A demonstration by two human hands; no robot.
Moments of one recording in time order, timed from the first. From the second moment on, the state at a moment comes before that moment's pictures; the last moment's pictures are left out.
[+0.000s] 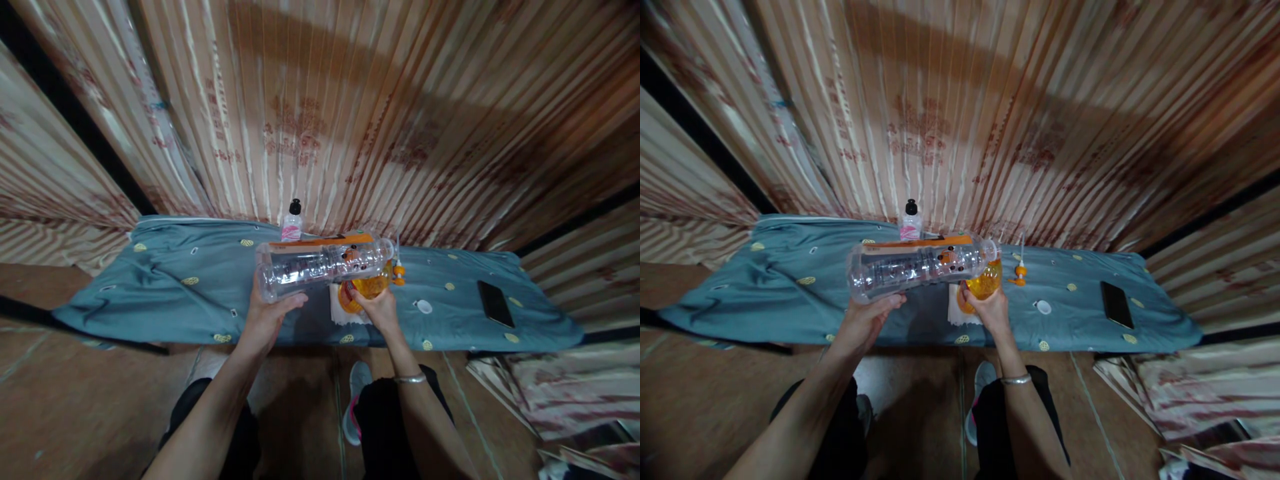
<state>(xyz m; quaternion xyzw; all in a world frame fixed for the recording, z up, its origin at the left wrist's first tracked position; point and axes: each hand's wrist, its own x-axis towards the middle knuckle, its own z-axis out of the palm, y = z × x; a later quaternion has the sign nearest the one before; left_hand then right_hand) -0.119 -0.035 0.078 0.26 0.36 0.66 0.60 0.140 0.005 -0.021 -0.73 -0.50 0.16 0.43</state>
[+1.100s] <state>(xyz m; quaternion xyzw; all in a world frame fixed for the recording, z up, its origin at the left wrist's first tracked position) -0.119 -0.034 0.076 0.28 0.37 0.65 0.60 0.135 0.005 -0.020 -0.74 -0.49 0.16 0.42</state>
